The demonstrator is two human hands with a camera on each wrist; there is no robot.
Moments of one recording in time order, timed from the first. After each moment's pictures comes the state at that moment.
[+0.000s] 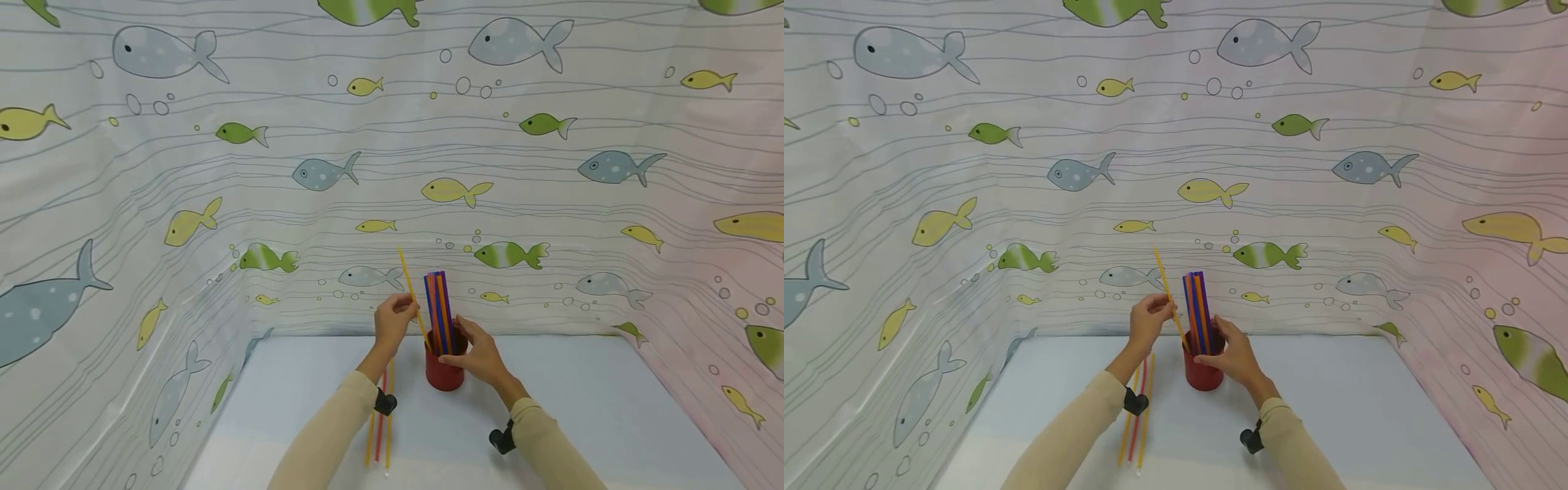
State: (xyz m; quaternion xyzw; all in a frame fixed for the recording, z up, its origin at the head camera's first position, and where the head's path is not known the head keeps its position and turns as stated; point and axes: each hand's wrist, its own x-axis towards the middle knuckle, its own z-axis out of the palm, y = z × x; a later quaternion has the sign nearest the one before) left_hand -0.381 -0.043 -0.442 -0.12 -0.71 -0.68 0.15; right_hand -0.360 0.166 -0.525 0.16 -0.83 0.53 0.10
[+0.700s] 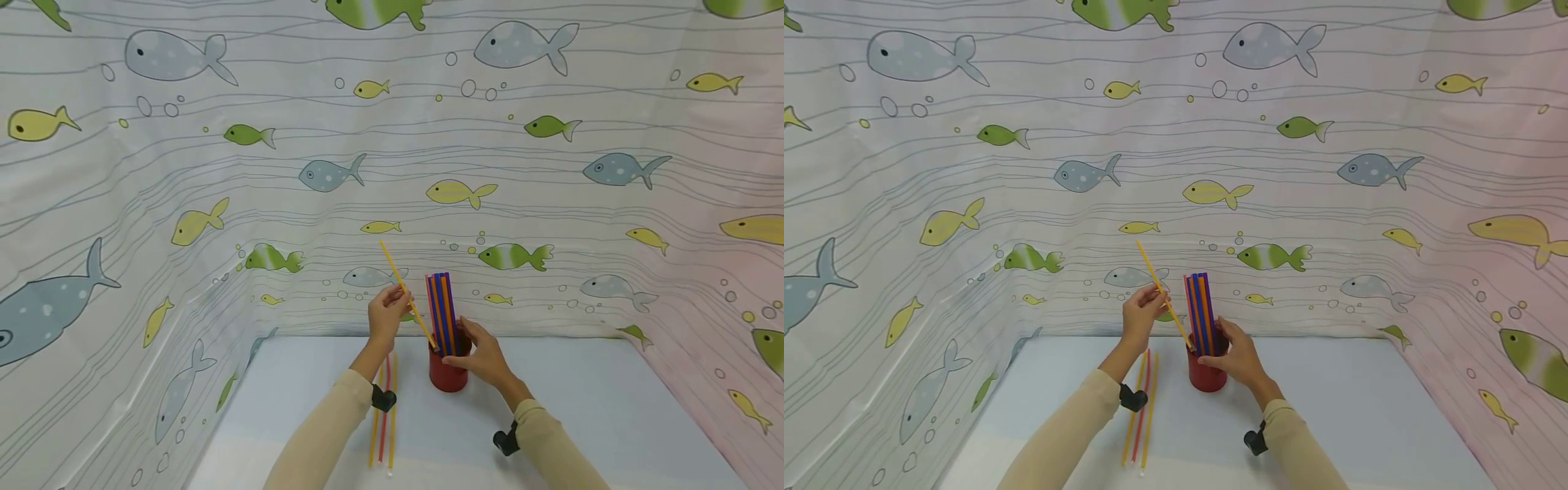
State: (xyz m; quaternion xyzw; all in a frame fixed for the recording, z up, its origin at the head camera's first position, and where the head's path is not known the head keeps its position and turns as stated) left_hand -0.396 -0.057 -0.443 -0.08 -0.60 -0.78 0.13; right_hand -0.359 0.165 -0.523 0.15 -0.83 0.53 0.09
